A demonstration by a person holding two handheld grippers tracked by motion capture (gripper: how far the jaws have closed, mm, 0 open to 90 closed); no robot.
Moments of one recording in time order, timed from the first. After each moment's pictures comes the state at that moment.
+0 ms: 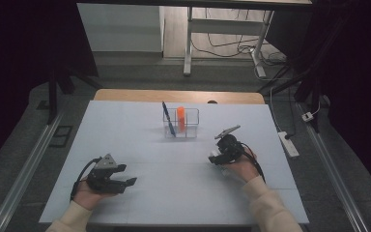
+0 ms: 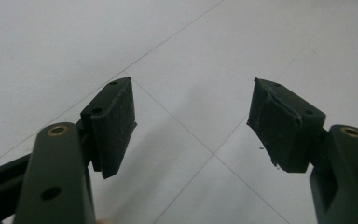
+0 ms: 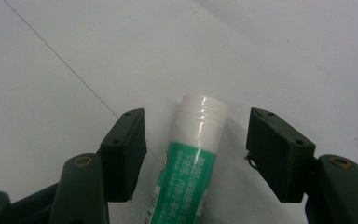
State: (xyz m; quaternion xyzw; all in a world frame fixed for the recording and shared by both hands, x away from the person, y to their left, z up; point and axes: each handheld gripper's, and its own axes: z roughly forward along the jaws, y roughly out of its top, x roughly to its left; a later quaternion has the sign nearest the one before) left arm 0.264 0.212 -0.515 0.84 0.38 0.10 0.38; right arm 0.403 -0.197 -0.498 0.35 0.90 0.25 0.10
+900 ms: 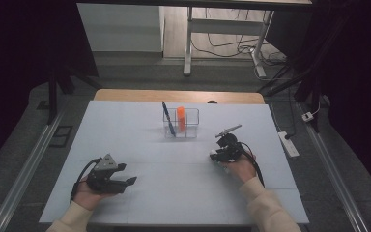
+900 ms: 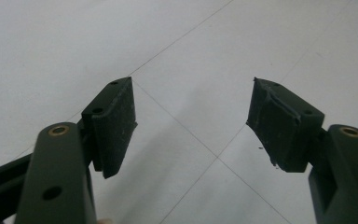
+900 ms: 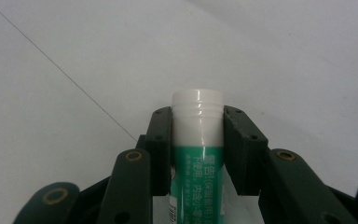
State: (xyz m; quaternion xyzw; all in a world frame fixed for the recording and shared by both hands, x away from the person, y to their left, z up) left arm 0.262 0.210 -0.514 0.84 0.38 0.11 0.38; right arm 0.407 -0.198 -0.501 0.38 0.89 0.26 0.08
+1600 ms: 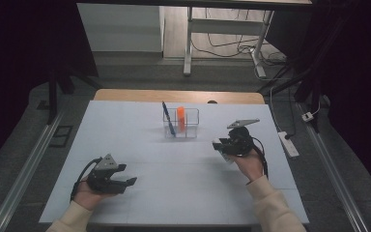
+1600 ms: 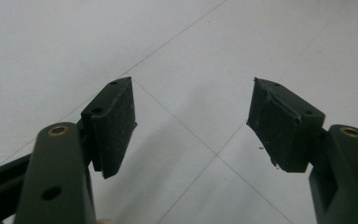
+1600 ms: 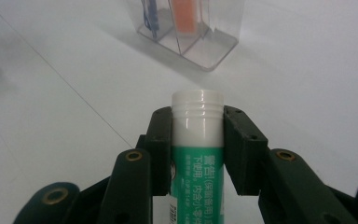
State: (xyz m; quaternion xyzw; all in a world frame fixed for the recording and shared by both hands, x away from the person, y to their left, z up) left arm 0.263 0.210 -0.515 0.84 0.38 0.11 0.38; right arm 0.396 -0.216 -0.453 0.36 0.85 0.38 0.09
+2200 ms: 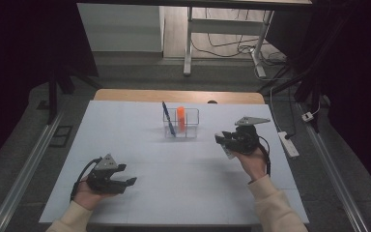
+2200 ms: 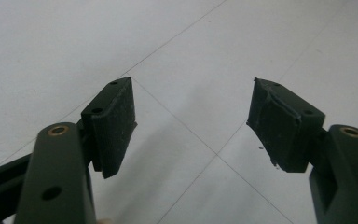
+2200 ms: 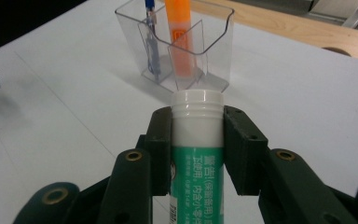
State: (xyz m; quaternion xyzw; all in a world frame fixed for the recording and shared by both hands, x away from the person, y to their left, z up) left arm 0.263 0.211 -0.515 0.84 0.38 0.11 0.38; right arm 0.391 -0.226 -0.436 0.36 0.81 0.44 0.12
